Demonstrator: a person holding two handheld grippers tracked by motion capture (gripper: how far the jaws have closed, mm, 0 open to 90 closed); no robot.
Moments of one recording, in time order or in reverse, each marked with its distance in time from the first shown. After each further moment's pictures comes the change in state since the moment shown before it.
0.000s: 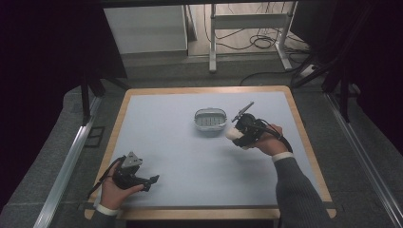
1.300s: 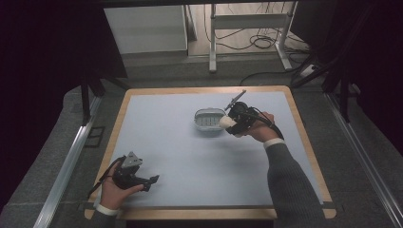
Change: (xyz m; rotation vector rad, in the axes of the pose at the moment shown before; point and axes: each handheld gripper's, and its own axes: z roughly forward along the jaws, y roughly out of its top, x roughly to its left) left arm 0.000 0.000 0.001 0.005 -0.001 0.002; right arm -0.016 0.038 0.007 -0.041 -0.014 -0.040
